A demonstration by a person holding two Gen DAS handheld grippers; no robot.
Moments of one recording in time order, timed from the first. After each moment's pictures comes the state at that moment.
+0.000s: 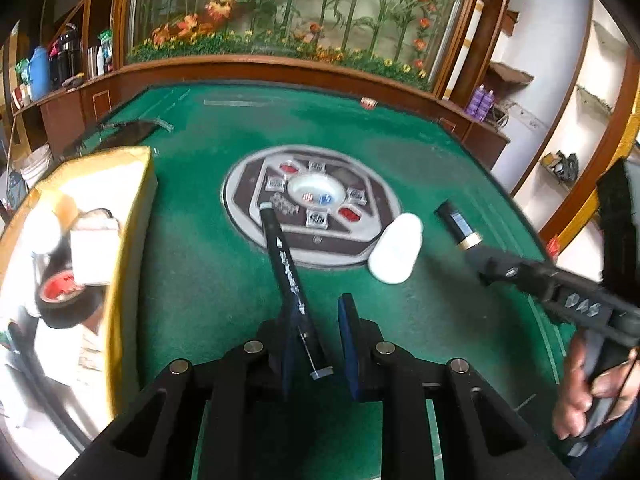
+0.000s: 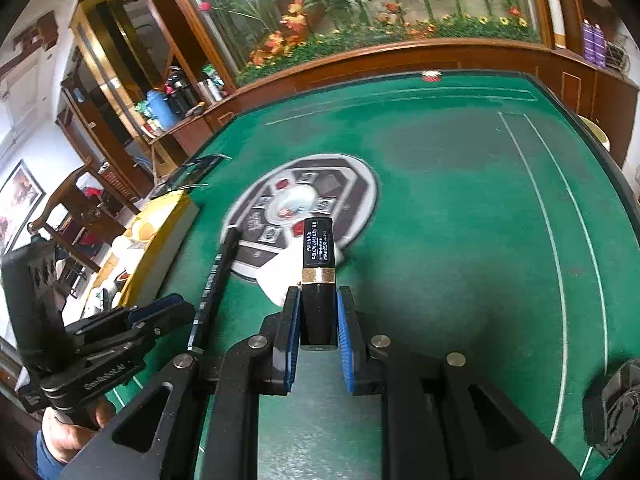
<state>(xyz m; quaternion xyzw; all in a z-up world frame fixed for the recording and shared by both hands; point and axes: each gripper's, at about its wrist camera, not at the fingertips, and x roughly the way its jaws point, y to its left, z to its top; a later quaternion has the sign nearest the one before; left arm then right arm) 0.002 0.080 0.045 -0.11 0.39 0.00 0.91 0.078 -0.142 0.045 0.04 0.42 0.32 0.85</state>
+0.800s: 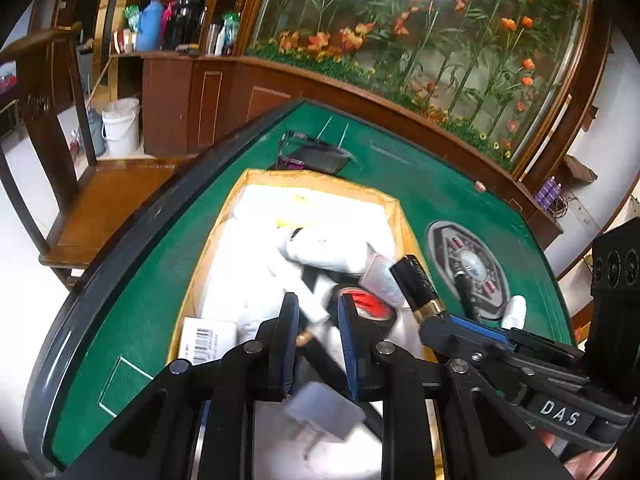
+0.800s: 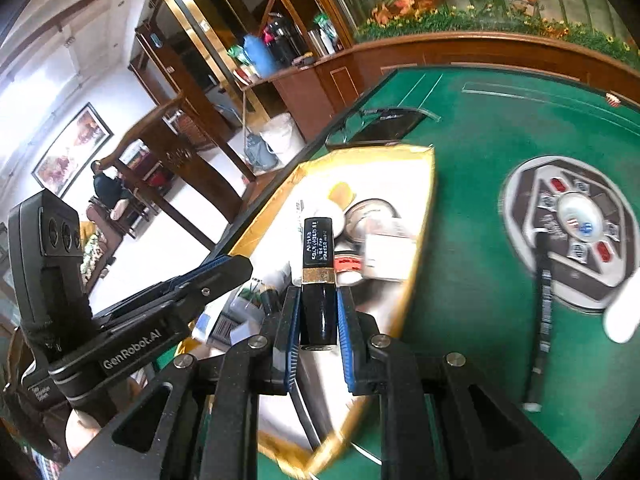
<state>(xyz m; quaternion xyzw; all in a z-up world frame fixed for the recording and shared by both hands) -0.078 0.282 0.059 -0.22 0.35 0.13 0.90 -0.004 0.108 0.066 0.00 0.44 0.46 0.77</state>
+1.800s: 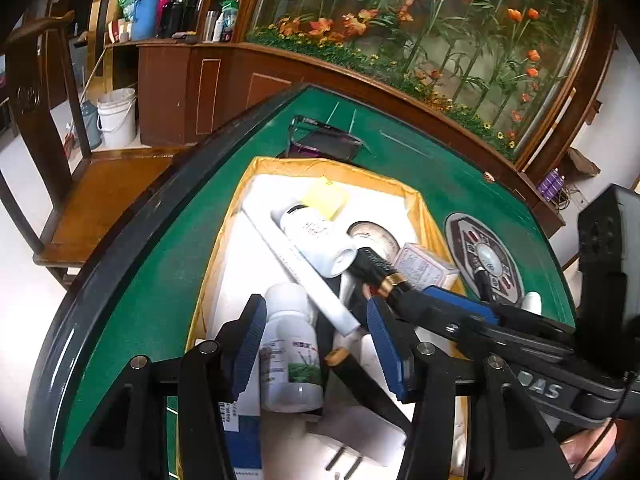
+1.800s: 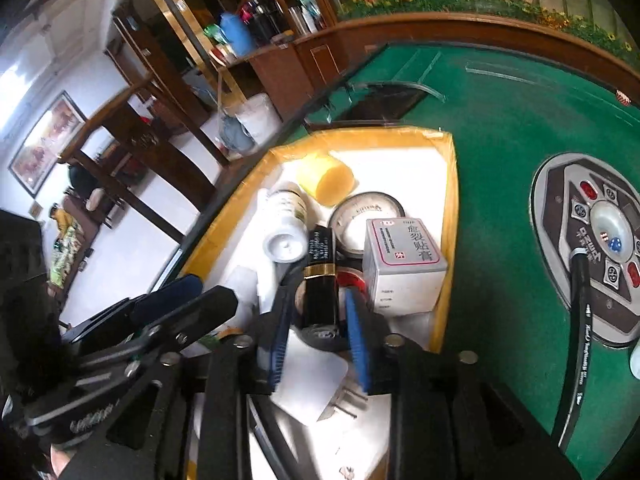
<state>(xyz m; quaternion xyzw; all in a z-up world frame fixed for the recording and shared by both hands) -0.071 0.301 0.045 -0.22 0.37 0.12 0.90 0.018 0.147 0.044 -0.03 0.46 0.43 0.78</state>
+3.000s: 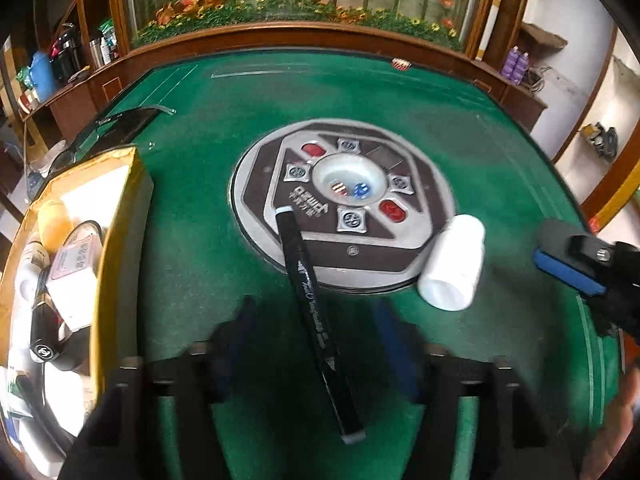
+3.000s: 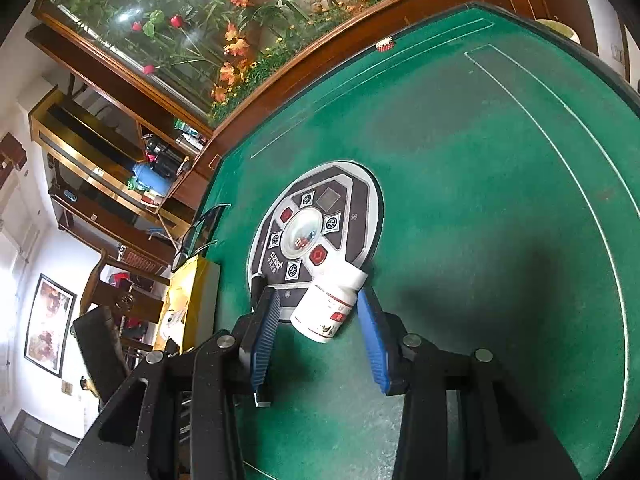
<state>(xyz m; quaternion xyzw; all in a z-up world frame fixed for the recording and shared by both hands) 0.064 0.084 0.018 -0.07 0.47 0.06 0.88 0.104 -0.147 0.041 0.22 0.47 0.27 0.81</state>
